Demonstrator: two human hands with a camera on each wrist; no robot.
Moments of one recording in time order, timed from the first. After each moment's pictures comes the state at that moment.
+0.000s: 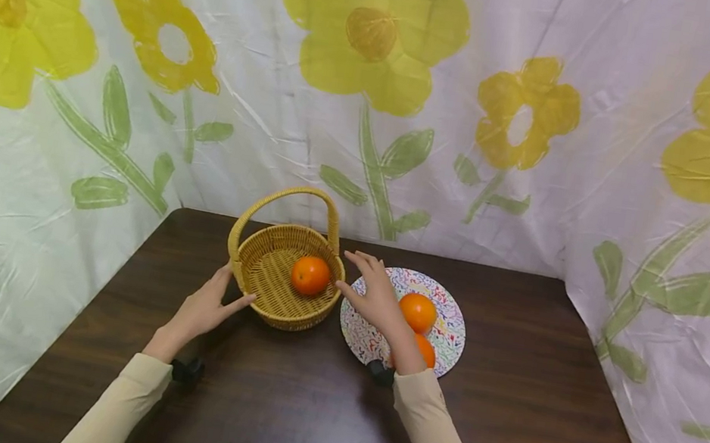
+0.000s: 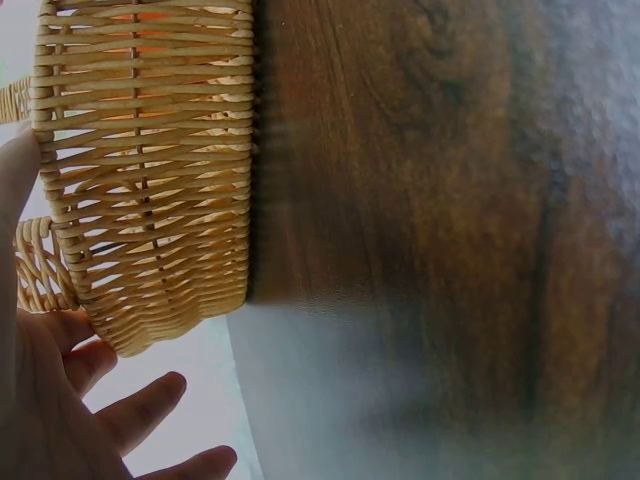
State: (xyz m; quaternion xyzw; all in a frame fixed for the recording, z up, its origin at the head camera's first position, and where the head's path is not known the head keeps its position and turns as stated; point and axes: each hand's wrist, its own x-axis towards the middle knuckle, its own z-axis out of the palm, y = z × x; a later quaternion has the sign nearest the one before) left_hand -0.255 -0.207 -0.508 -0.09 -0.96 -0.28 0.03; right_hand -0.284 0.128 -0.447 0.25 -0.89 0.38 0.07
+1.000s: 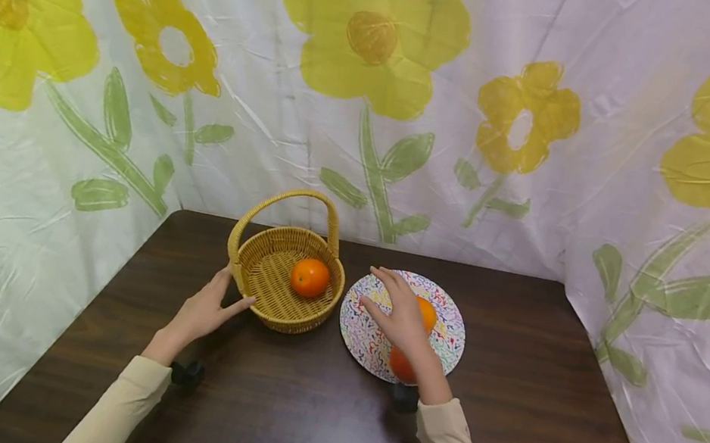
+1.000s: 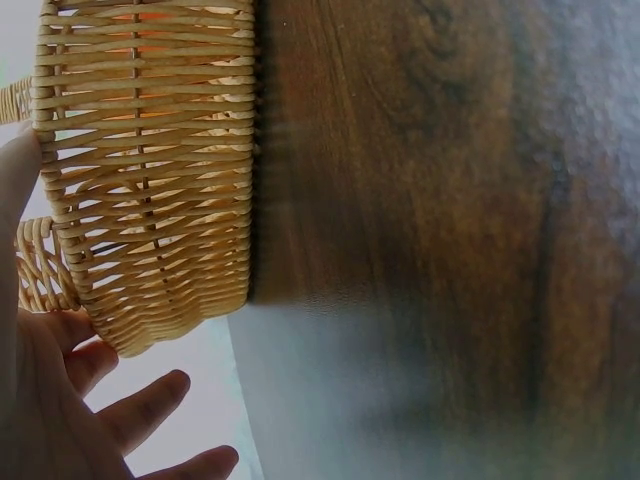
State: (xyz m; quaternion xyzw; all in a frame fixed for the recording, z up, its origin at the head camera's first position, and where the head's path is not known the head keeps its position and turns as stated) left_hand -0.255 -0.207 -0.509 -0.09 -0.96 -0.27 0.03; right_hand -0.262 0.165 -0.456 0.24 -0.88 0.38 0.14
